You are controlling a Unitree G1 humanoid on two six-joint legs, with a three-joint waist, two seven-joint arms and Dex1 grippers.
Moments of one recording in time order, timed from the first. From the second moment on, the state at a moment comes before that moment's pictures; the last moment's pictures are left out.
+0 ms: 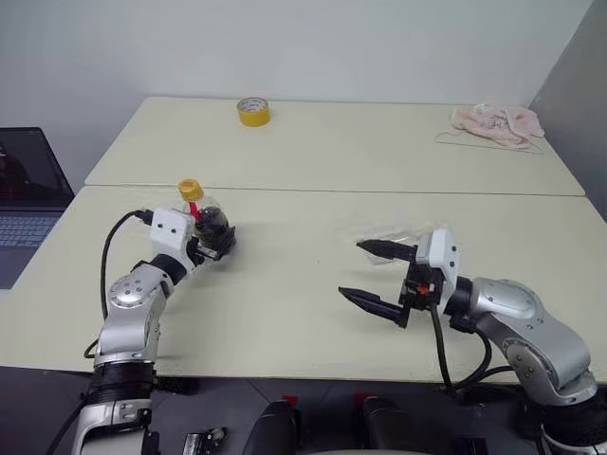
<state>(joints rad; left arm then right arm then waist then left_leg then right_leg) -0.30 0.49 0.20 0.19 -0.19 0.13 -0.51 -0.18 -0.55 0.10 -0.57 0.54 0.52 0.75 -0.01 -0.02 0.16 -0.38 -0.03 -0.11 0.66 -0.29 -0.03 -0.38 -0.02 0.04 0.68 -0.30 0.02</state>
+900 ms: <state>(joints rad) -0.31 0.45 0.17 0.19 -0.20 0.16 -0.52 -0.39 -0.42 0.10 -0.52 0.57 0.66 0.62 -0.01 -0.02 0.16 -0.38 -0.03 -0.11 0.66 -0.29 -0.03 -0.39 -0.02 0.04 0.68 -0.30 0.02</state>
